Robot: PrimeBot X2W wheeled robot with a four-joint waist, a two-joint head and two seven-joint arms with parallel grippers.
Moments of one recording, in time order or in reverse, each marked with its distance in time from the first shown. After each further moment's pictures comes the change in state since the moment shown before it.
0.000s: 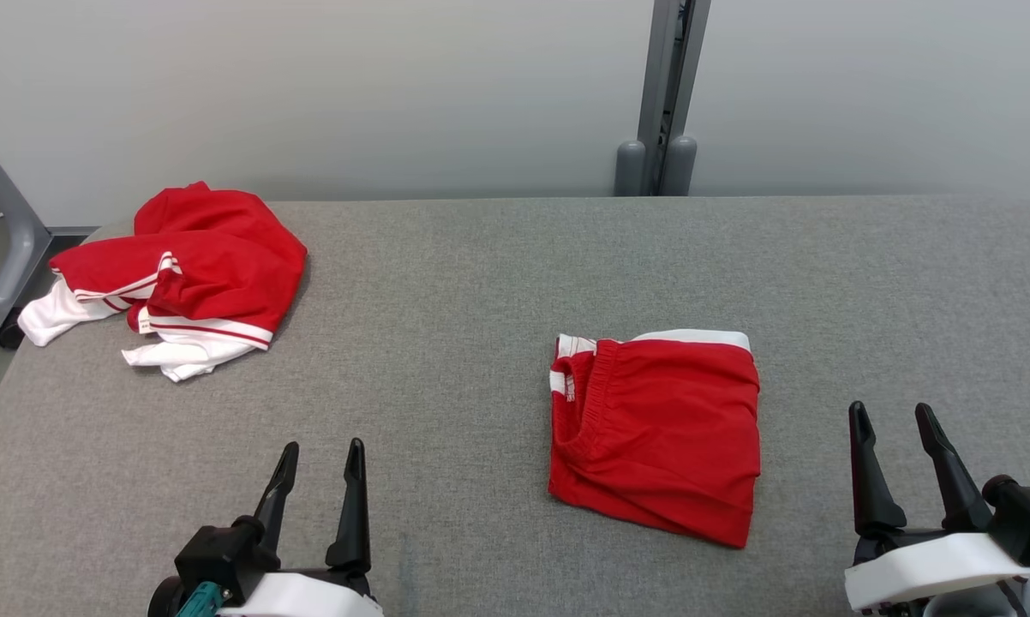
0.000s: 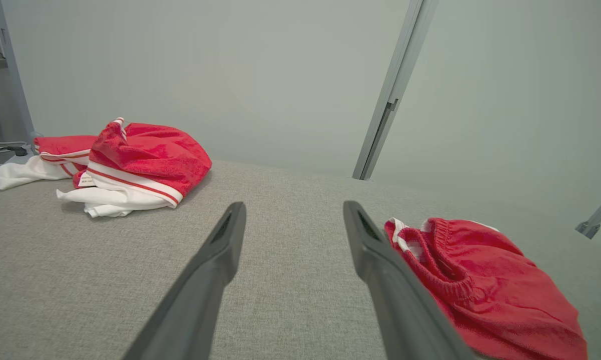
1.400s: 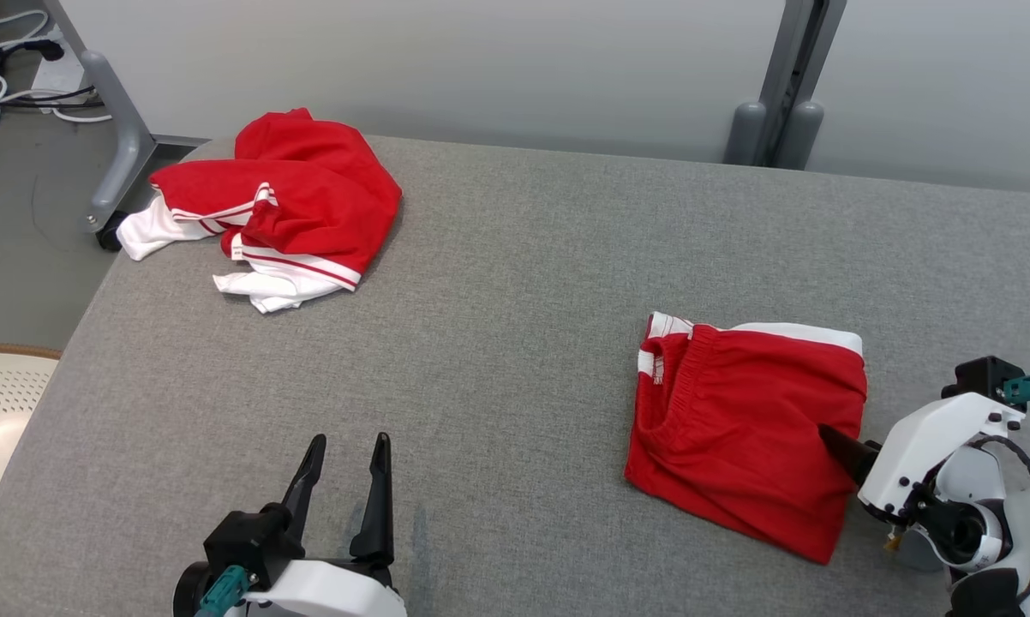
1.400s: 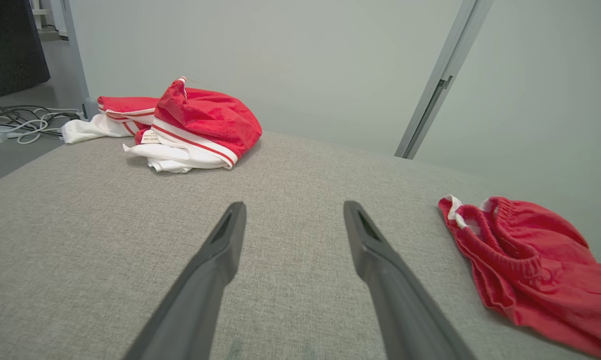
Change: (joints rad) left arm -0.042 -0.013 -0.041 0.052 -0.007 -0.007 0.000; right arm -0.358 -0.058 -0.100 0.421 0.259 0.000 0.801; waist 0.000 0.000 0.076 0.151
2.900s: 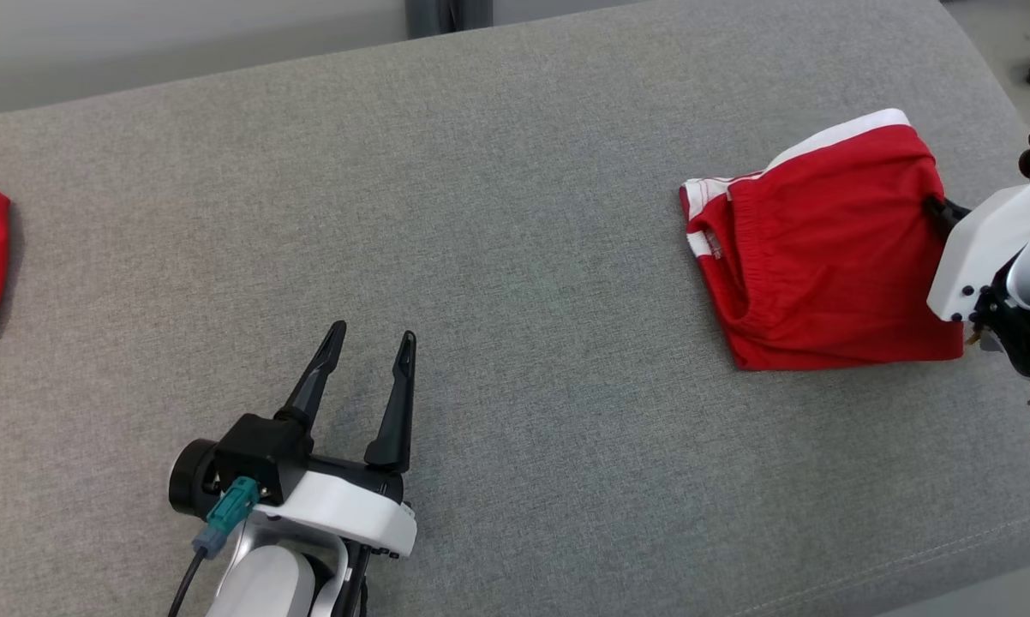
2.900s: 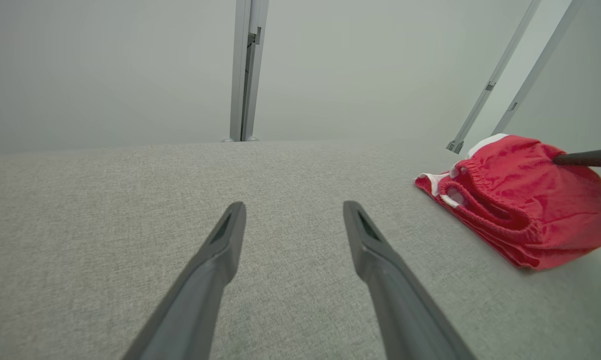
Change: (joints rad) left arm -0.153 0.034 -0.040 -0.090 0.080 -0.023 0.043; right arm -0.423 -0.239 0.346 0.176 -0.019 0.000 -0.232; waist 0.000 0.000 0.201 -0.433
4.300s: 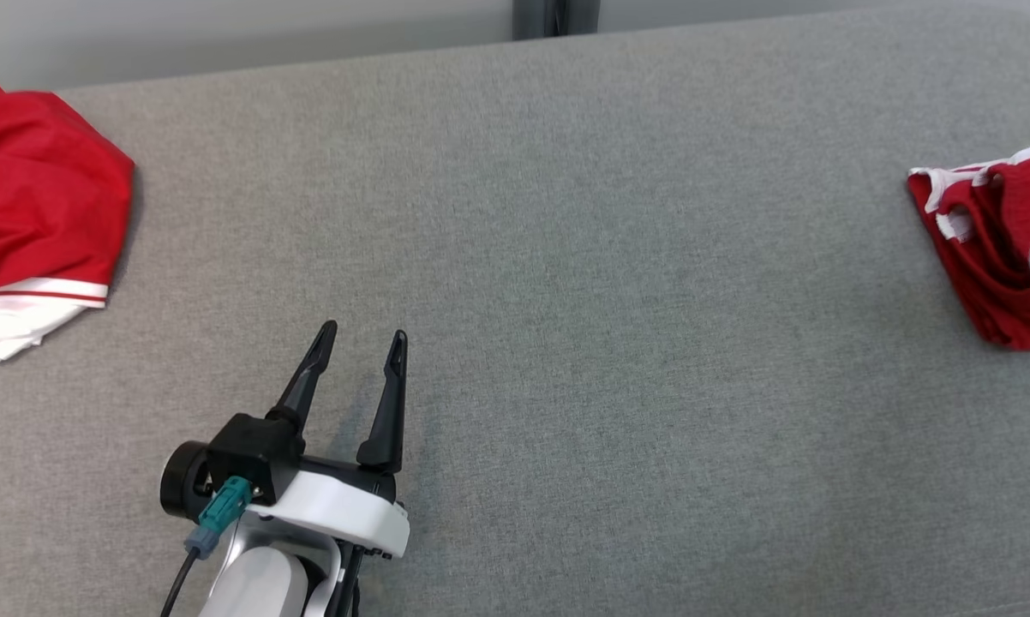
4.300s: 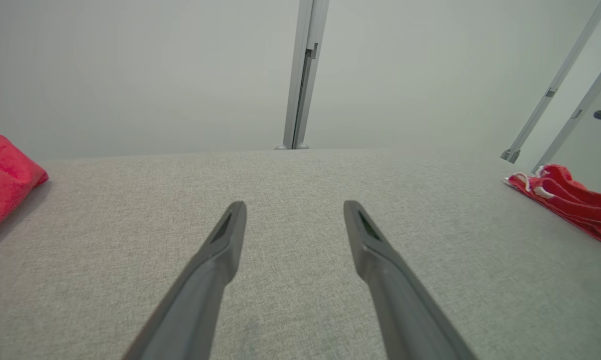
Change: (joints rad) left arm -0.005 0.030 -0.017 -0.021 -0.022 0.024 0.011; right arm -0.253 -0.026 -0.201 0.489 -0.518 0.000 -0.539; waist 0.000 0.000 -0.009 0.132
